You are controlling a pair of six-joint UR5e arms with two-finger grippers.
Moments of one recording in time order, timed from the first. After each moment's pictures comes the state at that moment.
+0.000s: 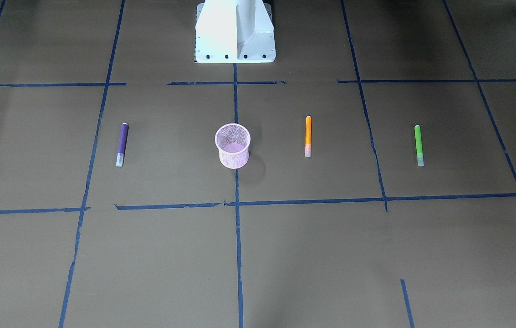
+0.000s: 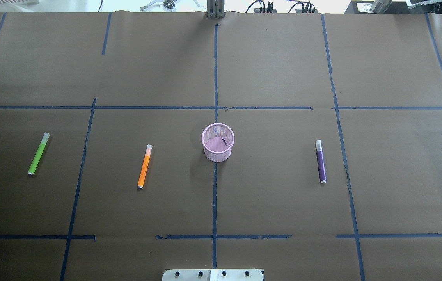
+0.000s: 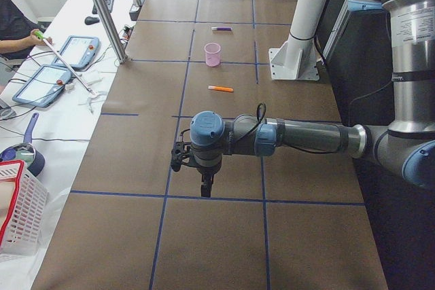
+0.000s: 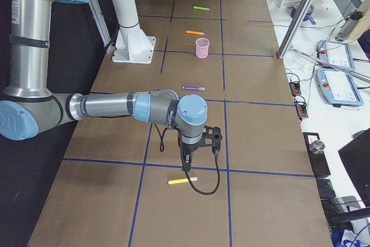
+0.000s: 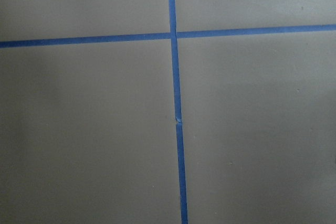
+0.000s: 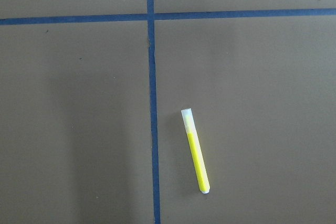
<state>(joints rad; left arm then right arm) -1.58 -1.39 -1.83 -1.53 -2.38 0.04 1.66 -1.73 1.84 -1.81 2.33 -0.11</state>
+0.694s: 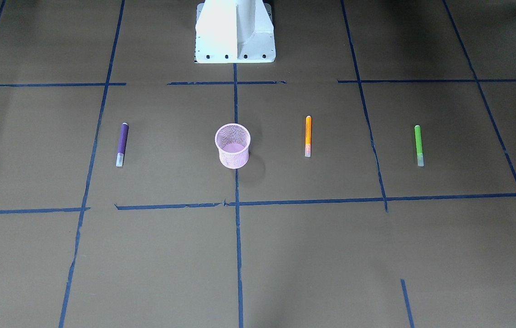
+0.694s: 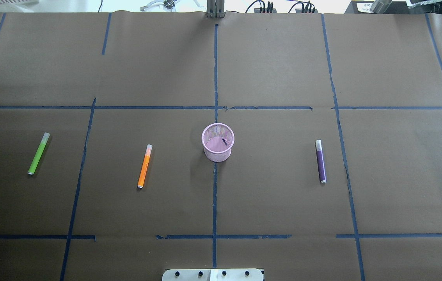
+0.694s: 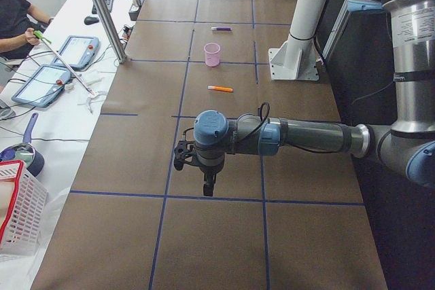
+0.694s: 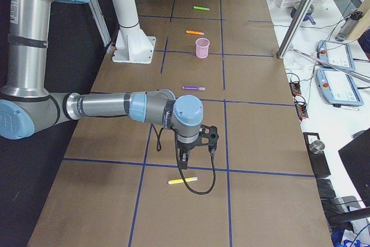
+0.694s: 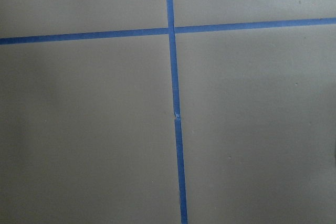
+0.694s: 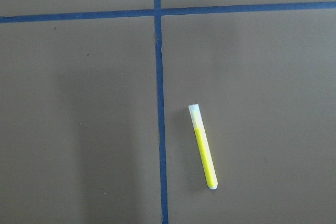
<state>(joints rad) -1.58 -1.36 -1.85 -1.54 -2.39 0.04 1.66 -1.75 1.86 -1.80 2.34 -0.10</state>
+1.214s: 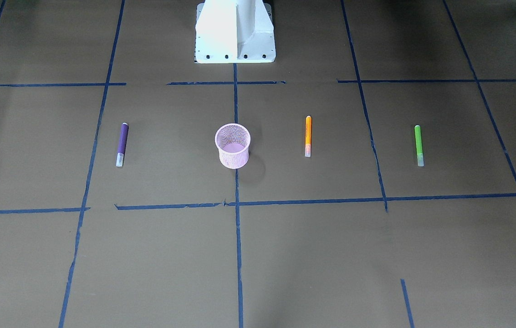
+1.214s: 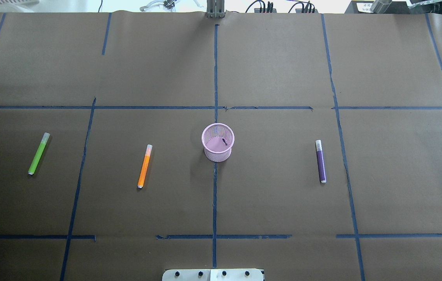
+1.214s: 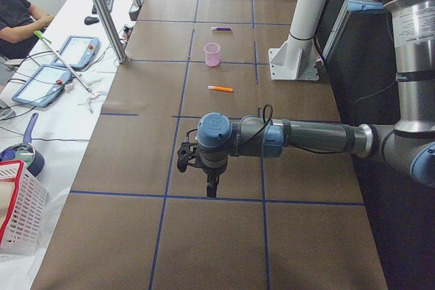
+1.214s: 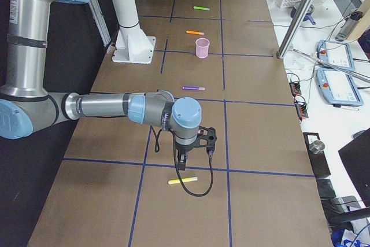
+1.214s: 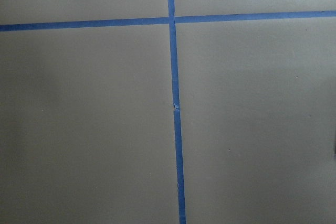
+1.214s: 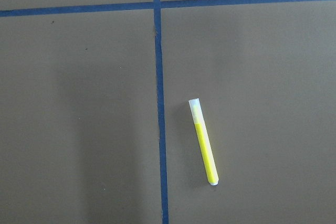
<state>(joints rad) -1.58 -1.35 -1.85 -1.55 -2.40 0.04 1.65 -1.76 1.85 -1.79 2.35 -0.10</state>
